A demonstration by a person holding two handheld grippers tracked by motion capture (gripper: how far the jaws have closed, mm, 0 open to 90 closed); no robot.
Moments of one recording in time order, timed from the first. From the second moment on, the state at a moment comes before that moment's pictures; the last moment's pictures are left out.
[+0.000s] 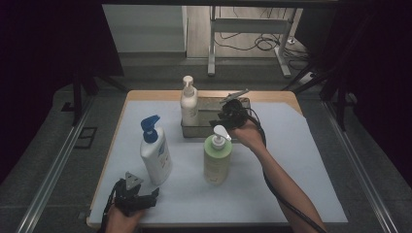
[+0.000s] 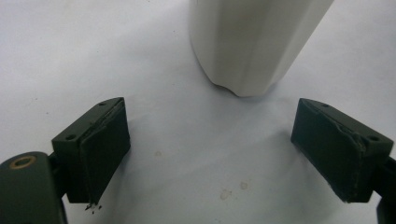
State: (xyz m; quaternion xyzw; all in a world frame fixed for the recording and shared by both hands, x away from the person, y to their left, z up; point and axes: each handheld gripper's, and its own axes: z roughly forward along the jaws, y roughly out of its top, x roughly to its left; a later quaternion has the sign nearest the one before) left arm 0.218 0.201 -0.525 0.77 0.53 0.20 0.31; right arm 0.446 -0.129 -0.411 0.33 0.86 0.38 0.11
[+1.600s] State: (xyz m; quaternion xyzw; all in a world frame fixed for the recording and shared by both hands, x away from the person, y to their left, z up) left arm 0.218 0.201 -0.525 0.77 0.53 0.20 0.31; right arm 0.384 -0.204 -0.406 0.32 0.86 0.38 0.13
